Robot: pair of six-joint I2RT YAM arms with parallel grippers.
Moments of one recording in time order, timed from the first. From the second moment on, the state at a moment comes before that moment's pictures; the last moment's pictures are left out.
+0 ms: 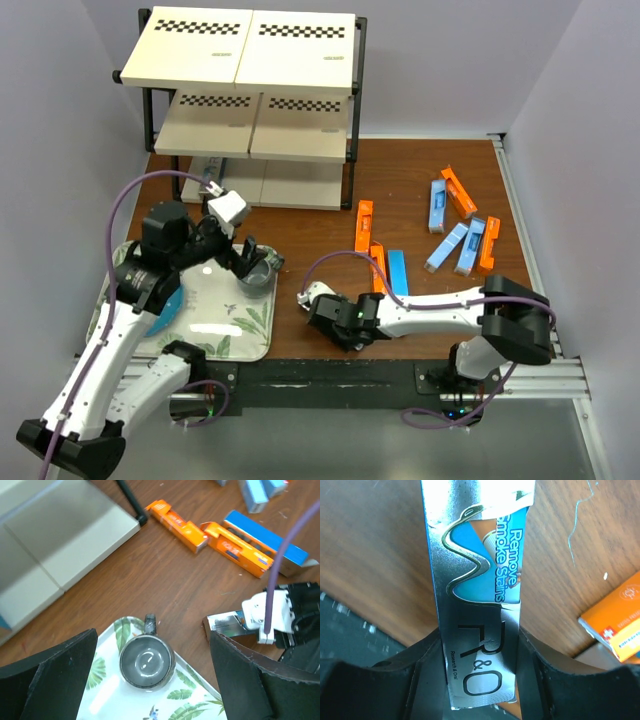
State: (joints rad) left arm -0.33 0.80 0.97 -0.61 0.44 0.21; right arm 1.31 1.53 0.86 -0.59 0.33 0.35
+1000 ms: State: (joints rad) left arm -0.56 1.07 1.06 -0.80 0.98 0.63; right arm 1.29 1.22 1.18 -0.93 0.18 0.06
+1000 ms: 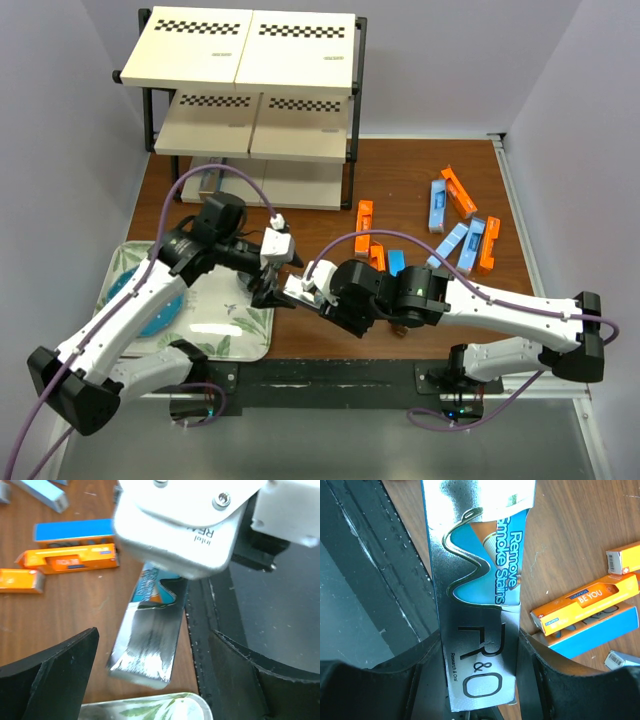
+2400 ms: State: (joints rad) left arm -0.68 1.11 1.05 -0.77 0.90 0.63; right arm 1.27 1.16 1.19 -0.91 0.11 0.06
